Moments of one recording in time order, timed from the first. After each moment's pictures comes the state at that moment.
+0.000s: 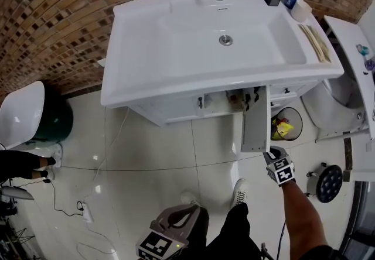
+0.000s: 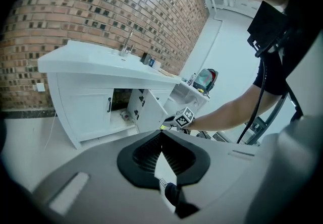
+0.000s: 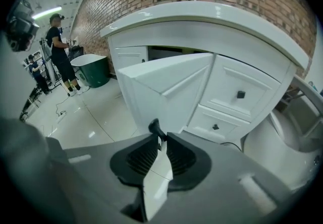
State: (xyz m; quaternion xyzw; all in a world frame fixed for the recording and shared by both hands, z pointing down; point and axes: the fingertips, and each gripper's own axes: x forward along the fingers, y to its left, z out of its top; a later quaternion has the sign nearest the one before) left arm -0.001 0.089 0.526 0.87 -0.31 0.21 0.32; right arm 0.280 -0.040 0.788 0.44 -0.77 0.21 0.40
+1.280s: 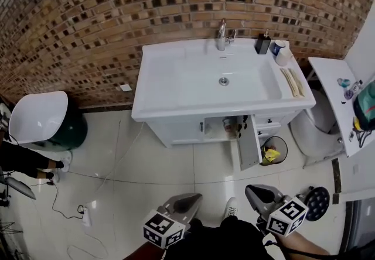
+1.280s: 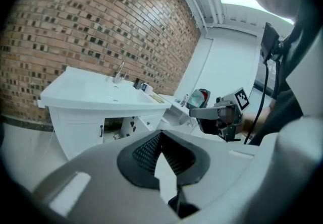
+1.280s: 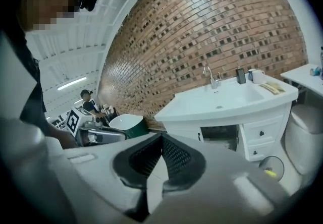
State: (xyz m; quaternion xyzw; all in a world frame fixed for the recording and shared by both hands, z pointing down) left arm 0.030 0.104 0.389 0.89 -0.34 0.12 0.29; right arm 0.155 0.081 0.371 0.38 -0.88 0.27 0.11
